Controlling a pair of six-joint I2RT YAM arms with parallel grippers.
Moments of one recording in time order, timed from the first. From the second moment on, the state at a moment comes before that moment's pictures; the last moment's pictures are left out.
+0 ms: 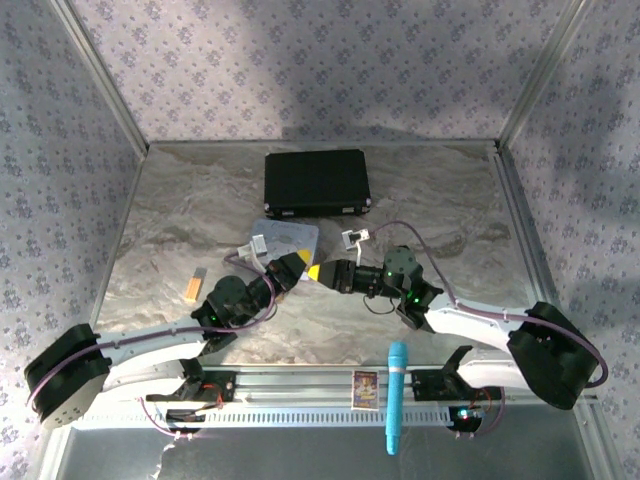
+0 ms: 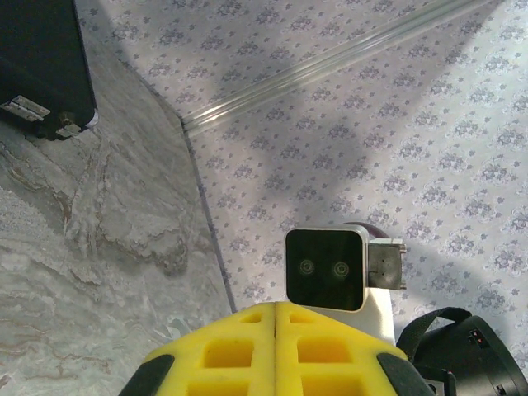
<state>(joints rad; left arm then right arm) -0.97 1.04 0.29 0.84 -0.14 -1.19 0.80 1.23 0.45 0.76 -0.55 1.09</state>
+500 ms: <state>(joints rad) -0.98 1.03 0.29 0.82 -0.17 -1.20 0.80 1.22 0.45 0.77 -0.55 1.08</state>
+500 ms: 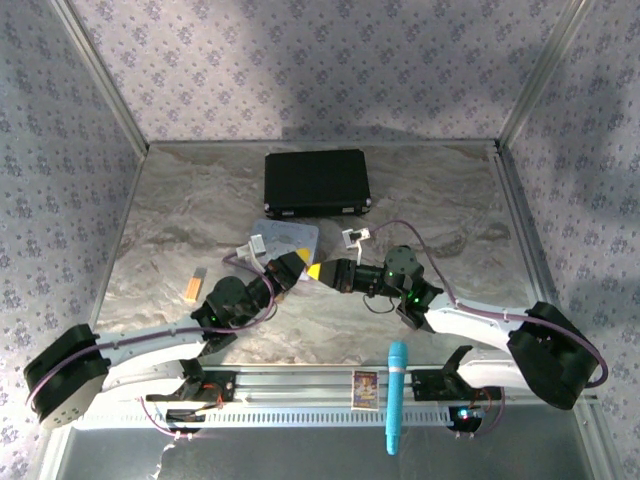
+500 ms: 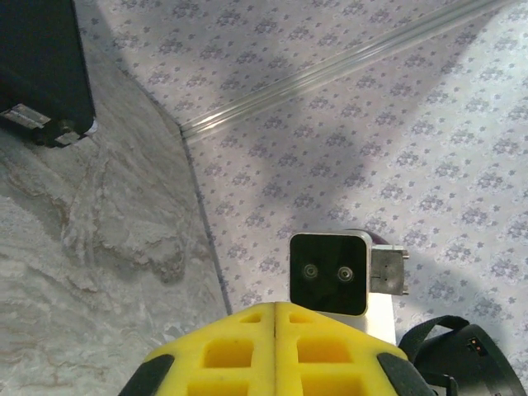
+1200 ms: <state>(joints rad) -0.98 0.99 0.42 0.48 -0.04 -1.11 0.75 1.09 0.45 0.49 -0.62 0.96</state>
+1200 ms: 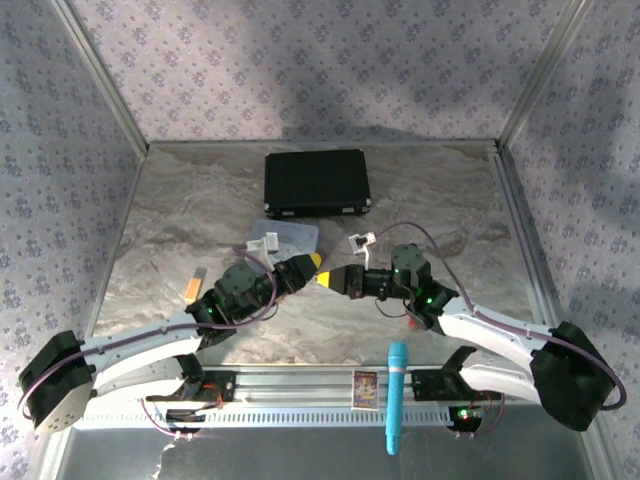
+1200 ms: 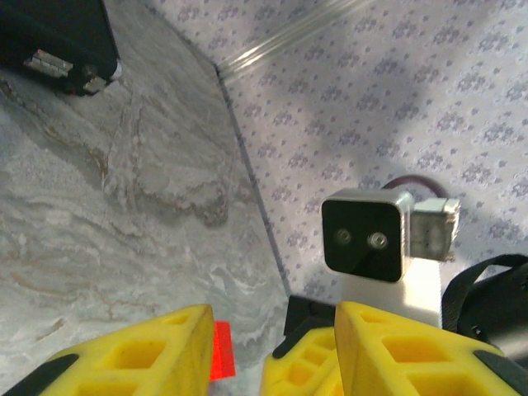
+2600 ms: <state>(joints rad) -0.97 0.91 0.42 0.51 -0.04 -0.98 0.74 1.04 0.43 0.57 -0.58 0.98</state>
